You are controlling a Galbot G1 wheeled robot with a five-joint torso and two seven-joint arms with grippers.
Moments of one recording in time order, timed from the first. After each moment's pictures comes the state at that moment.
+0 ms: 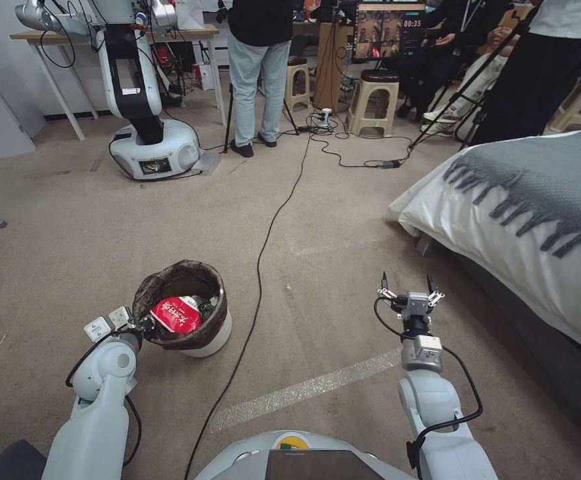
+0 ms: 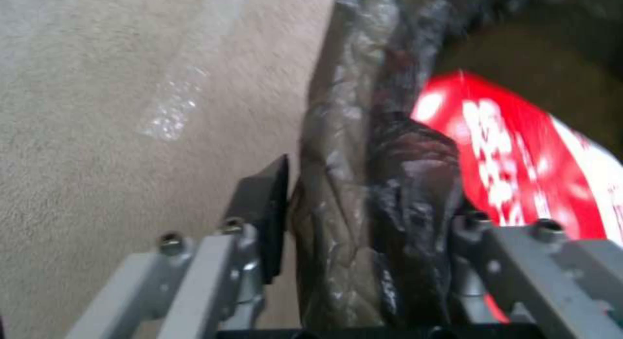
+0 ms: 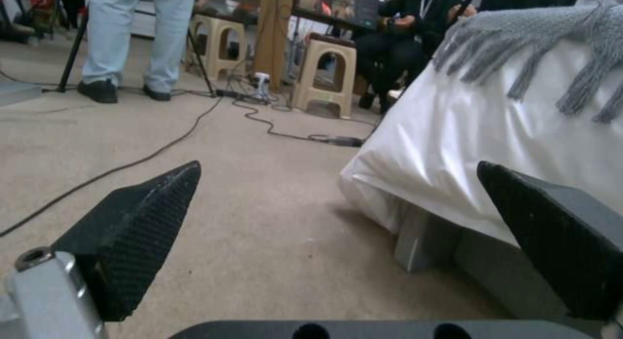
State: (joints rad) left arm 1.37 -1.37 -0.81 -1.91 -0.78 0.74 -0.47; right arm -1.46 1.46 0.62 1.87 -0.07 0.16 0.18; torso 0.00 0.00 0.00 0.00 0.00
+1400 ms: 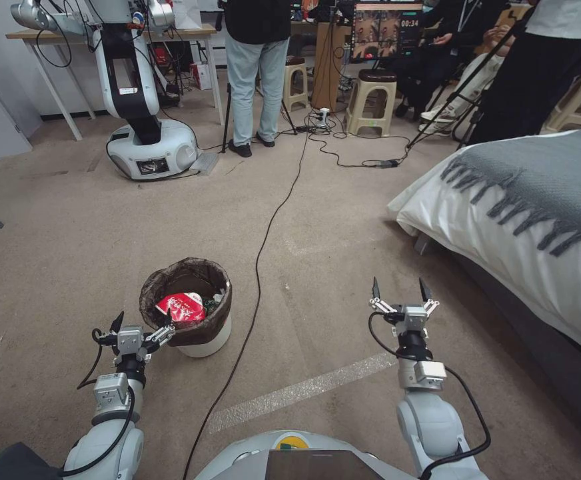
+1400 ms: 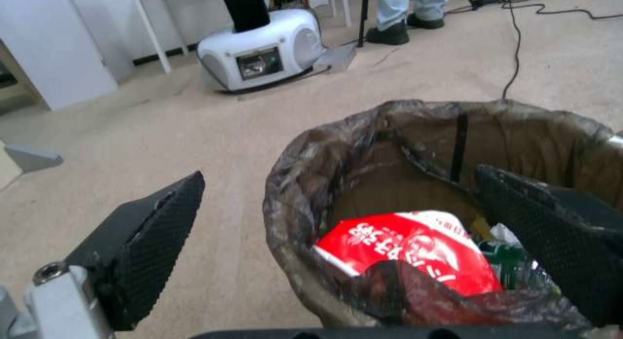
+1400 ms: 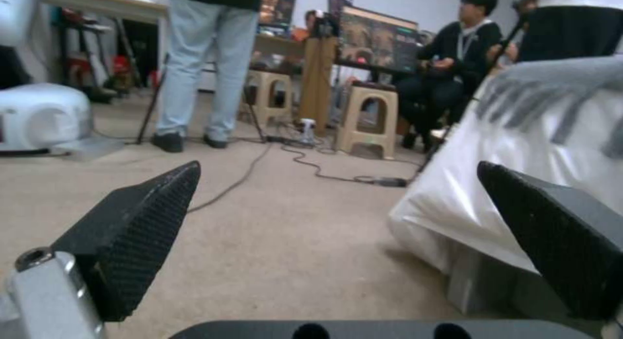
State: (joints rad) left arm 1.70 -1.44 -0.76 -2.04 -0.10 0.00 -0.06; right arm -1.52 1.50 0.60 1.90 -0.06 0.31 0.15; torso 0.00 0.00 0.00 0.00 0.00
